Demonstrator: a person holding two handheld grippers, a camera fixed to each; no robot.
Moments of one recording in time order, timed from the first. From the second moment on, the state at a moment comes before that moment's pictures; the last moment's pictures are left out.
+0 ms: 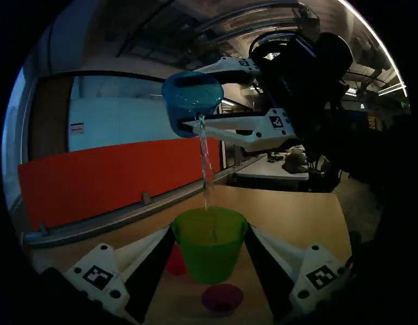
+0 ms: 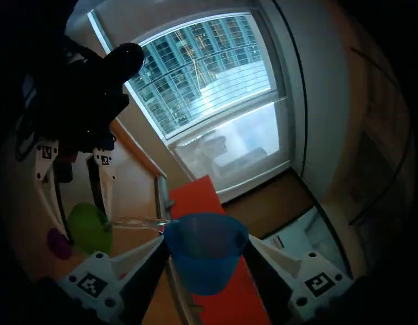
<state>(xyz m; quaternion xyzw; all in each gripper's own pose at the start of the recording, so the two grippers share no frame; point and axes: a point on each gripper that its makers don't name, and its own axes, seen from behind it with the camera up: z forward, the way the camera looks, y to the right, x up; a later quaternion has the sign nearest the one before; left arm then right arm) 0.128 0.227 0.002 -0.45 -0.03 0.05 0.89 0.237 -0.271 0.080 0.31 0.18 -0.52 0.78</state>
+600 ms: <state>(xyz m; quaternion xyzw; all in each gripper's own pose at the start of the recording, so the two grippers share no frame) 0.128 0.226 0.001 -0.45 -0.02 0.05 0.89 0.247 -0.271 0.083 0.29 0.20 -0.55 0.75</state>
